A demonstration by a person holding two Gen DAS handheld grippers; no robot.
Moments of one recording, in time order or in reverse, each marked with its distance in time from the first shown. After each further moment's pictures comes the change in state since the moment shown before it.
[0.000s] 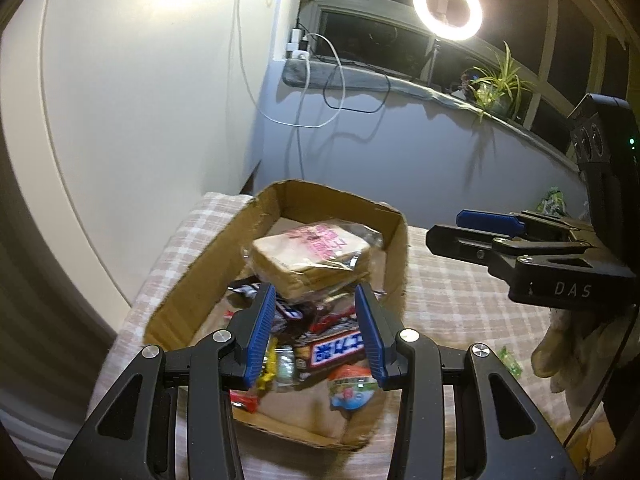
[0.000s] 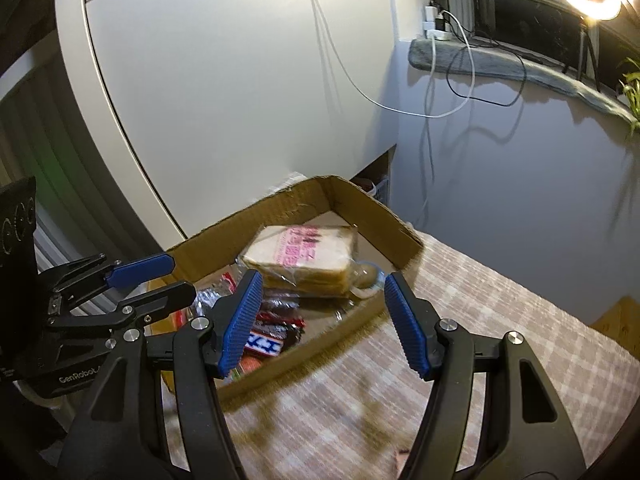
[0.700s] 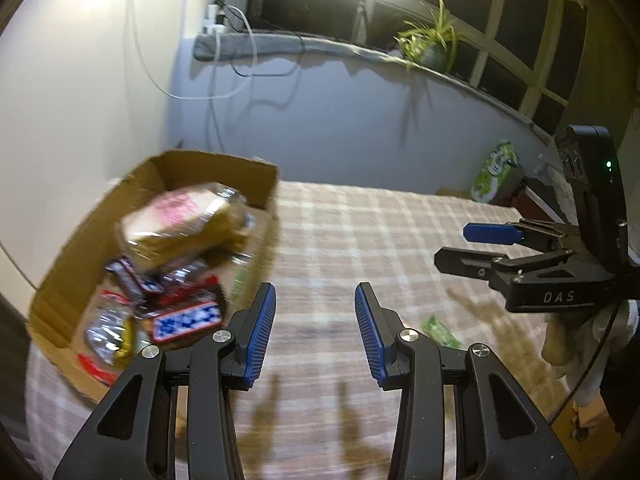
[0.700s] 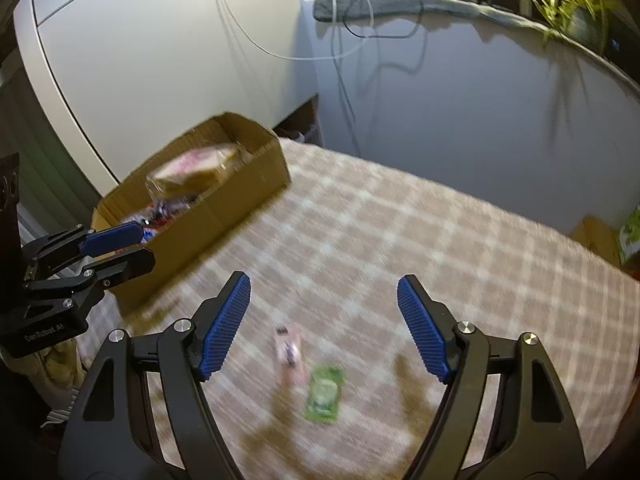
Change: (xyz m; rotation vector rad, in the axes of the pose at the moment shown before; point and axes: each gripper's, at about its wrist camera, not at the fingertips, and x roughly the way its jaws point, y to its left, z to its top) left arm 0.023 -0.094 -0.024 0.111 0.112 -0.162; right arm -0.061 -0.097 -0.089 0.154 0.114 -0.128
